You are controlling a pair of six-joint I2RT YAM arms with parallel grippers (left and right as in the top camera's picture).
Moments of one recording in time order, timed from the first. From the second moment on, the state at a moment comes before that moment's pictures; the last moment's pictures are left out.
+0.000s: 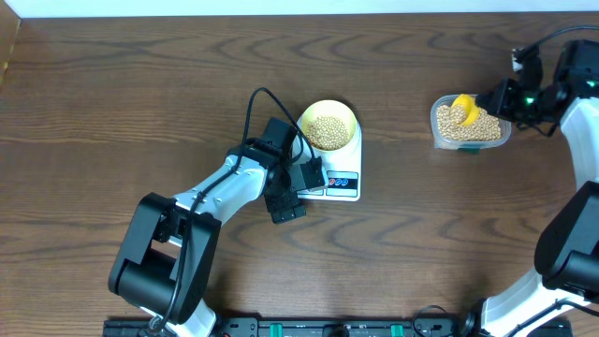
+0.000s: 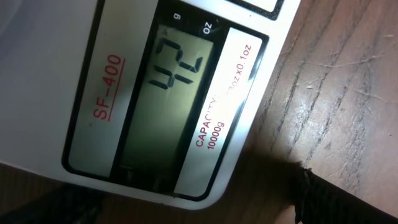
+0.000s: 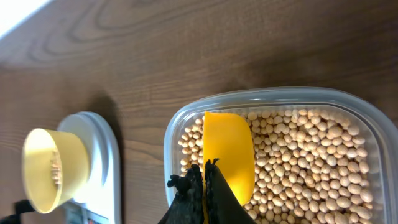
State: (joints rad) left arm -0.43 1.78 0.97 -0.56 0.22 0.88; right arm -0.31 1.87 1.46 -0.72 -0.62 0.00
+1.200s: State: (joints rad) left arm -0.43 1.78 0.97 -0.56 0.22 0.88; right arm -0.08 1.87 1.46 -0.38 -1.06 0.10
